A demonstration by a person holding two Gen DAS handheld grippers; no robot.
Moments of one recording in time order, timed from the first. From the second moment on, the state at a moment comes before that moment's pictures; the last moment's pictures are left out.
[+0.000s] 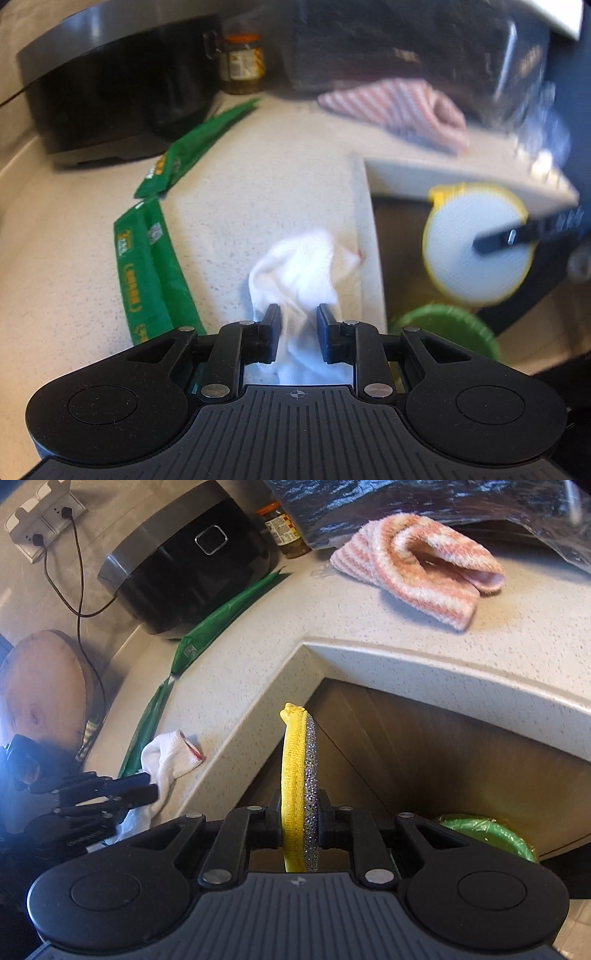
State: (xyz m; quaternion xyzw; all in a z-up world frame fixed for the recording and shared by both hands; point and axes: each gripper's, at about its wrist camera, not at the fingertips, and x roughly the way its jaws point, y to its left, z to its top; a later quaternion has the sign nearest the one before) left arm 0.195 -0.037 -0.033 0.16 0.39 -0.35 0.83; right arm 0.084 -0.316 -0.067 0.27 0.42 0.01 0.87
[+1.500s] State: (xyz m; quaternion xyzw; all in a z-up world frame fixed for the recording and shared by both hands) left arm 0.072 -0.108 -0.003 0.10 0.32 -0.28 0.90; right arm -0.060 -0.384 -0.095 0.26 0.41 0.00 0.88
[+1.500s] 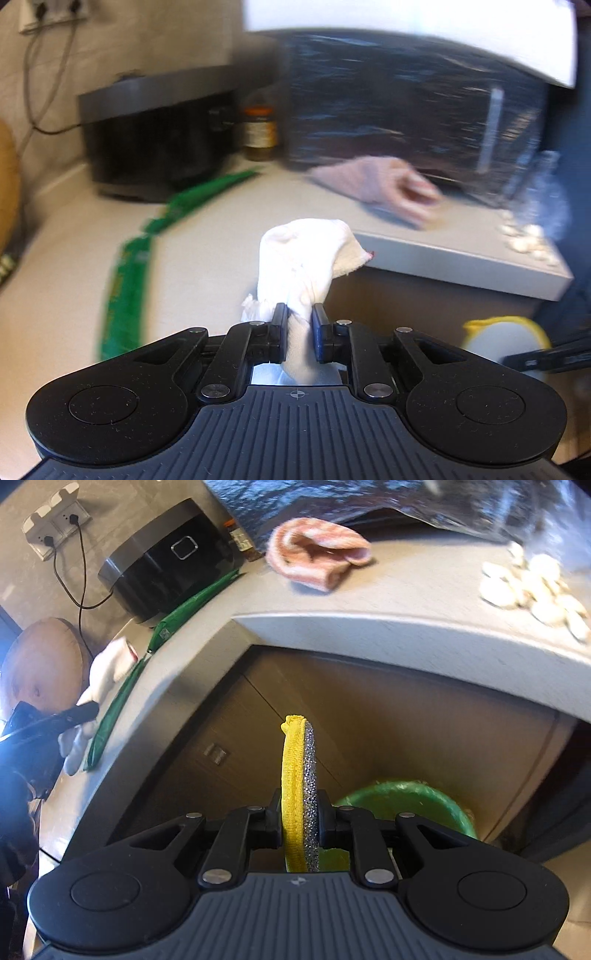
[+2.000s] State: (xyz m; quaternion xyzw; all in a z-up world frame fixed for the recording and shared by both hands) left arm 0.037 -0.223 -0.259 -0.02 0.56 -0.29 0.78; right arm -0.116 -0.428 -0.200 0.25 0.54 -0.02 0.81
